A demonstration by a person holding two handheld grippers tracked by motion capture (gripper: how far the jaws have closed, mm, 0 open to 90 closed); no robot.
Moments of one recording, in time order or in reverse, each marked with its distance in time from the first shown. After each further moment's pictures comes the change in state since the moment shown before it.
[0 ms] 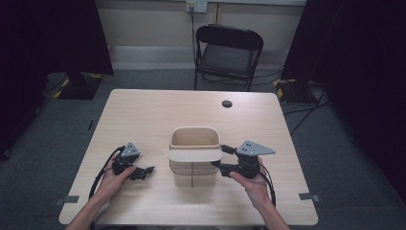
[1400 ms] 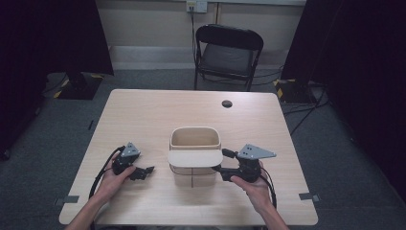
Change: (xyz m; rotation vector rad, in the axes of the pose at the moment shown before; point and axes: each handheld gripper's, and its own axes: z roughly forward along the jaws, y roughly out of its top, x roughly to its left) left arm 0.000 0.000 0.000 0.000 0.000 0.000; right arm 0.004 -0.007 -0.005 0.017 0.019 0.008
